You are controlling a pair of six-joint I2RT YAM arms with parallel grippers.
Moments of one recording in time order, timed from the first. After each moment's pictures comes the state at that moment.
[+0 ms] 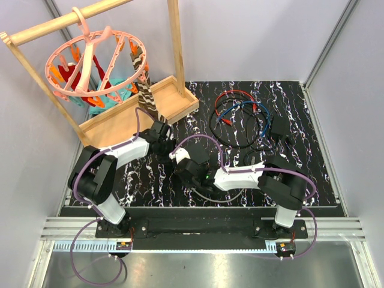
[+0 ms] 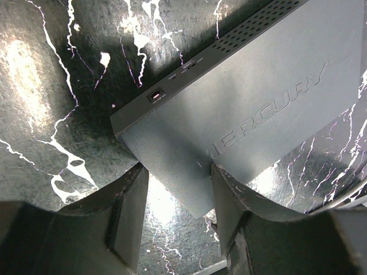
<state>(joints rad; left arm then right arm) -0.46 1.64 0.93 -0.40 0.23 -0.52 1.15 1.79 0.97 0.03 0.29 0.34</state>
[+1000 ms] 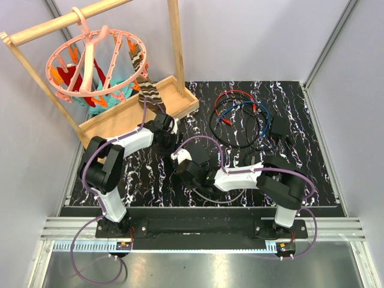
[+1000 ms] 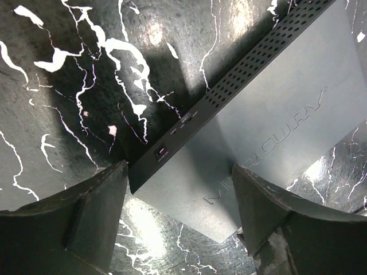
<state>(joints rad) -0.44 1.77 1.10 -0.46 0.24 -0.28 1.15 1.80 0.95 0.03 0.30 0.37</state>
